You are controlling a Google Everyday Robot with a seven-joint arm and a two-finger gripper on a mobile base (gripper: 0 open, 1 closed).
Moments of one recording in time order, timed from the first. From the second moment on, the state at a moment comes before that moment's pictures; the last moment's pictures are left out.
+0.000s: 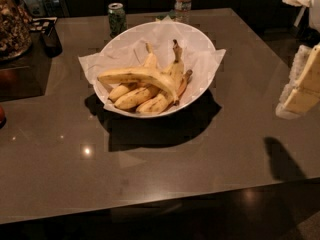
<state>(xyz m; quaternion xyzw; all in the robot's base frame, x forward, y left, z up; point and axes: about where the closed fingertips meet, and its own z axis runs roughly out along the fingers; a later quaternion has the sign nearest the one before) 0.424 -0.191 1.046 -0.60 0.75 -0.10 0.24</state>
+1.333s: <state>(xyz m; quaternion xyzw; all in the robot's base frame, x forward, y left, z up) 0.503 -0.113 1.036 -0.60 0.73 0.01 0.31</state>
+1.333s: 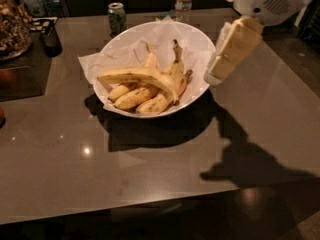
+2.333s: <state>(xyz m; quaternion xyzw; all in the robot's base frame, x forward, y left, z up) 0.544 -0.054 1.009 -0.59 0.71 0.12 0.37</state>
